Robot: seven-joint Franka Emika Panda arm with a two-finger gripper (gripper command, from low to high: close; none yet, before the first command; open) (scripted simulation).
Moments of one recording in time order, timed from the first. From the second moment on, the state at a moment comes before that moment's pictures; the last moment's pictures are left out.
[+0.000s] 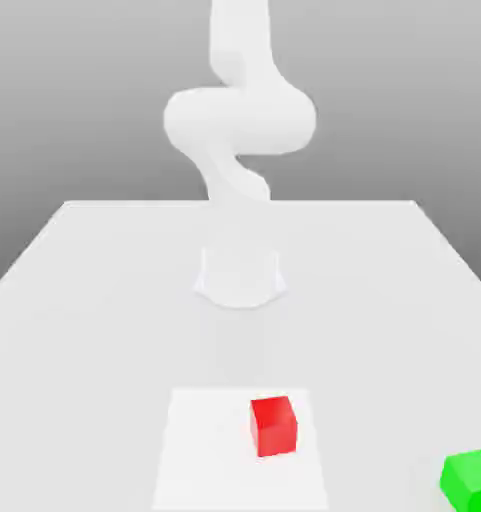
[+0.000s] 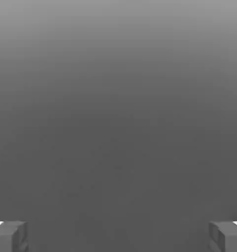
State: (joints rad) arm 0.01 -0.71 0.00 -2.35 0.00 2.35 0.79
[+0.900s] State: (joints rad) arm 0.09 0.26 0.01 -2.69 -0.02 2.96 0.72
